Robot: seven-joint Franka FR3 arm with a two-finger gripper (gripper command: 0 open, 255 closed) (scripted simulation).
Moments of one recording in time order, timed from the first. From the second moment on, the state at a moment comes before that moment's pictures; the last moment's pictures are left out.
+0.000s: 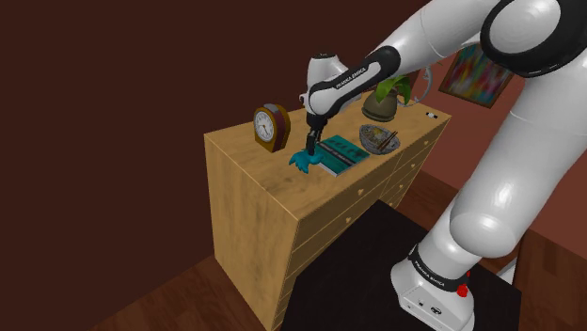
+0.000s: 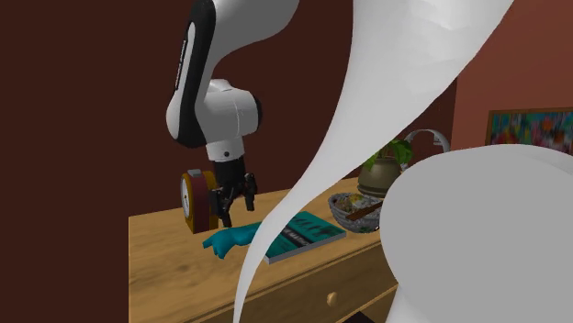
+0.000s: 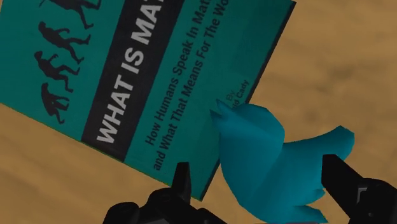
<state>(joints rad) 0.01 0.10 -0.14 -2.27 -0.22 2.36 -0.41</state>
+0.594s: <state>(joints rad) 0.01 0.15 -0.15 -2.32 -0.26 2.46 -0.41</state>
